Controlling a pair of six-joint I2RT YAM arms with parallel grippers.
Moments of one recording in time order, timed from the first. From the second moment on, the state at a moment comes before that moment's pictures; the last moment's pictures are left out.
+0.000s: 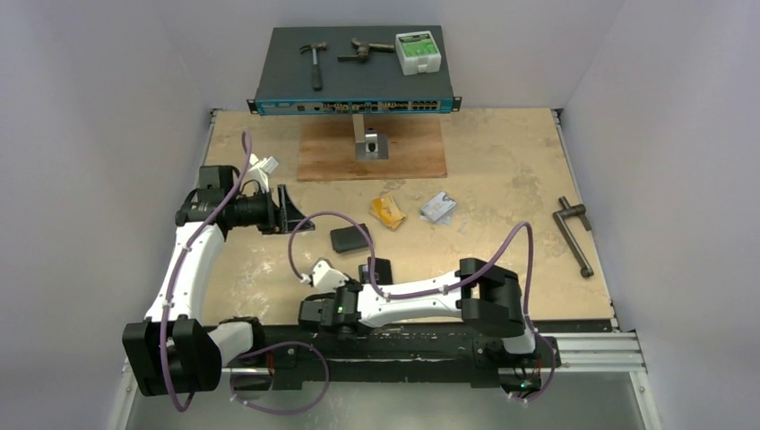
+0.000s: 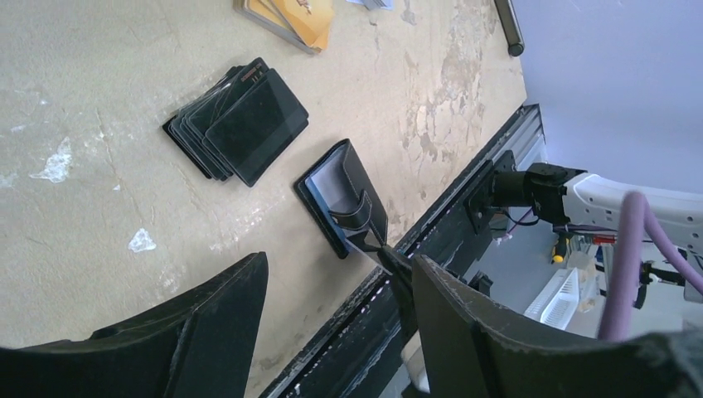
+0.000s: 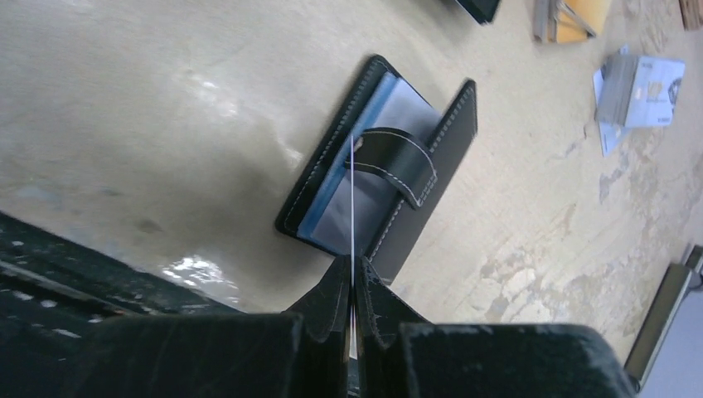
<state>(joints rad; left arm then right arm) 0.09 1.14 0.92 -0.74 0.94 -0.07 1.50 2.00 1.49 -0.95 0.78 0.59</state>
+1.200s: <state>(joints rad) -0.40 1.32 1.12 -0.70 0.74 -0.06 1.00 1.46 0.93 -0.87 0.73 0.94</state>
